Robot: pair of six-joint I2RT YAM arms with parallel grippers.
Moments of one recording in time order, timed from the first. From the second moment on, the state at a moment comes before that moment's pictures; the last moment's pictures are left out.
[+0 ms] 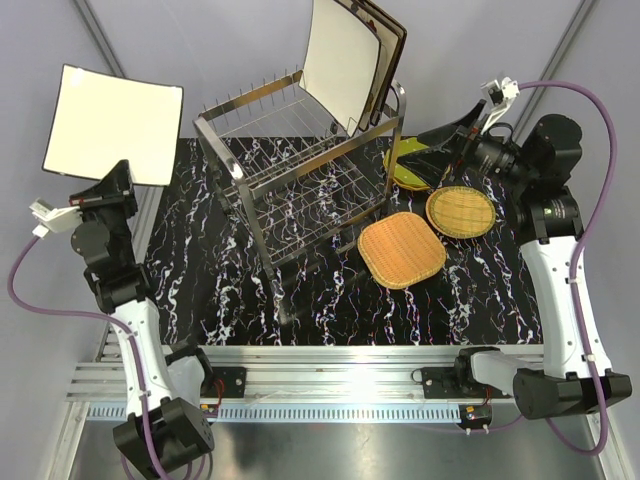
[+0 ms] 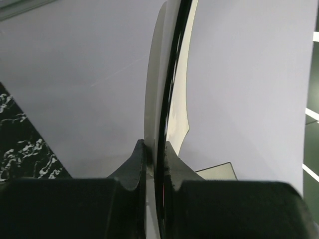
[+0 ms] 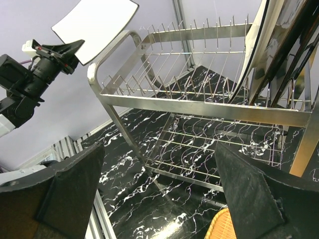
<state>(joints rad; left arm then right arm) 0.46 0.81 0.76 0.32 0.12 -1.36 0.08 1.18 1.51 -0.23 -0.91 0.33</state>
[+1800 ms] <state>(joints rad) 0.47 0.90 0.15 0.25 0.01 -1.31 0.05 1.24 1.45 -0.23 -0.96 0.37</state>
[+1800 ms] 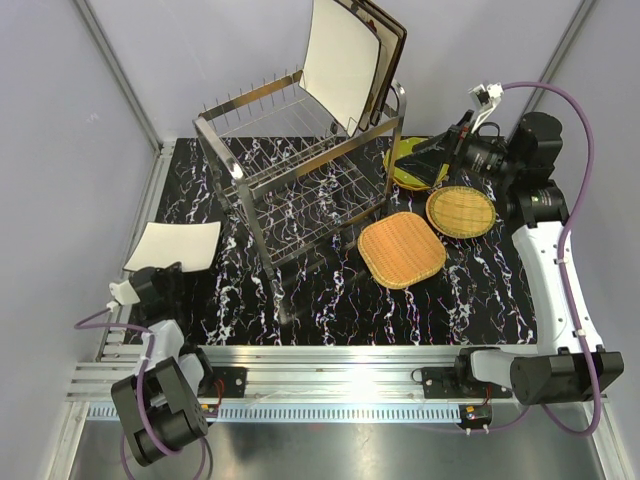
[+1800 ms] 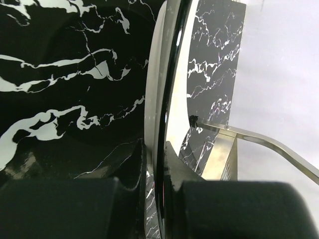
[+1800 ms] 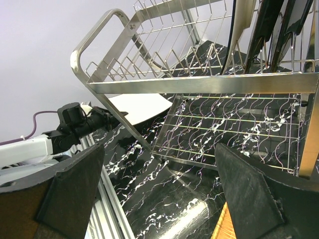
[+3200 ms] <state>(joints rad) 0.47 1.15 0.42 -0.11 0.10 -1.20 0.05 1.26 1.42 -0.20 -0.97 0.39</state>
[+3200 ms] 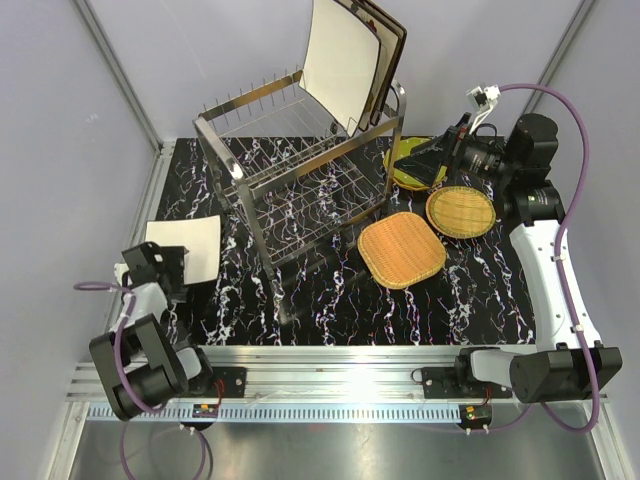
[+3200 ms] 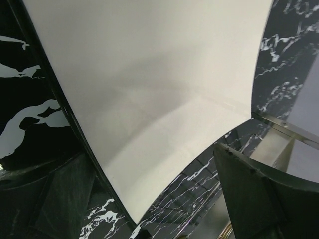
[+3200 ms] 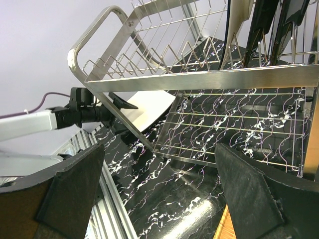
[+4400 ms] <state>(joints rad) 0.45 0.92 0.73 -0.45 0.41 -0.79 0.06 1.35 1.74 -0.35 -1.09 0.21</state>
